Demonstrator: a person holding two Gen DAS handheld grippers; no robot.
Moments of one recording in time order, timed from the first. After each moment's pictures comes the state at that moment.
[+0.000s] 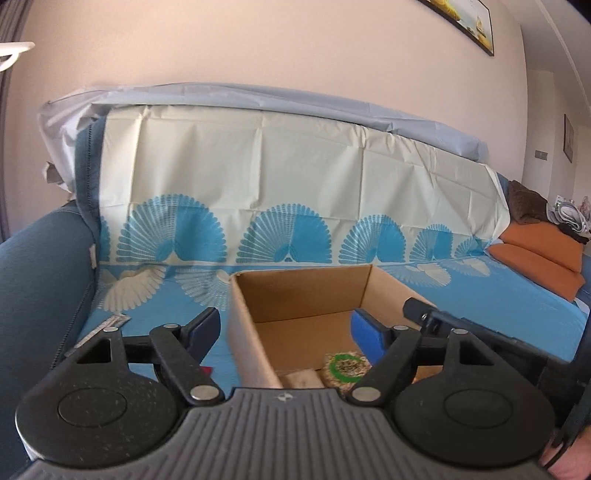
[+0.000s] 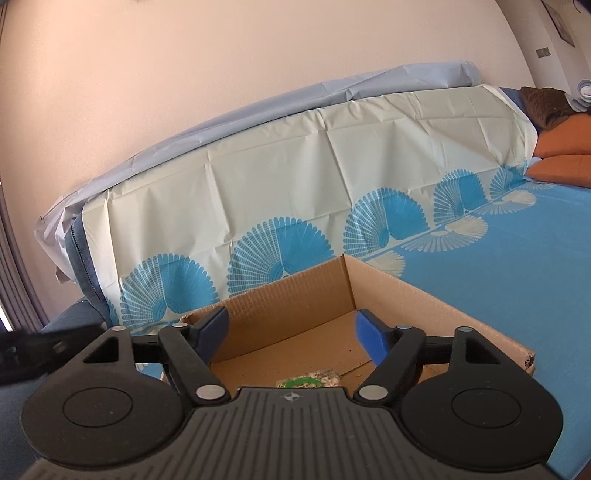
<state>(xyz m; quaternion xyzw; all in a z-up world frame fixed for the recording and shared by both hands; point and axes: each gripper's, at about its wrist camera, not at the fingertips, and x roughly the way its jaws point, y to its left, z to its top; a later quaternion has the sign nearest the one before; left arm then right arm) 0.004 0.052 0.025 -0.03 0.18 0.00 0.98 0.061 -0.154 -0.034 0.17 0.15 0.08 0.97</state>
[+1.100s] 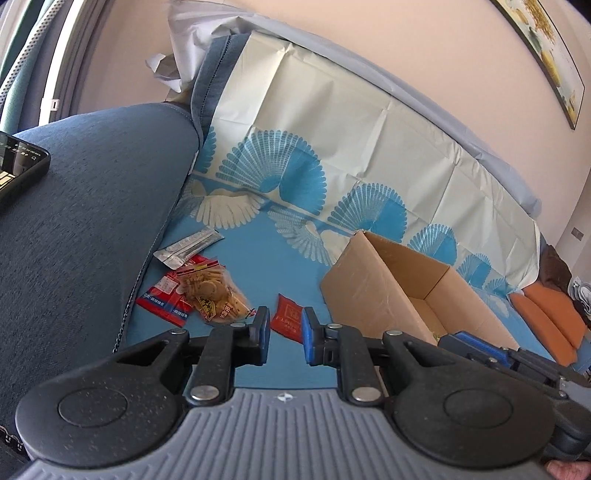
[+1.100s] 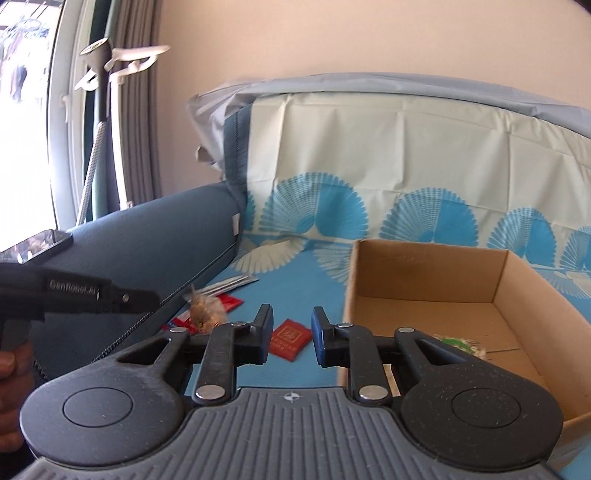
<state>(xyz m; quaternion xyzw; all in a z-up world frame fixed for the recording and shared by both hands) -0.035 0.223 -0.031 -0.20 0.23 0.04 0.95 0.006 -0.020 -0.028 -0.03 0.19 0.29 0.94</state>
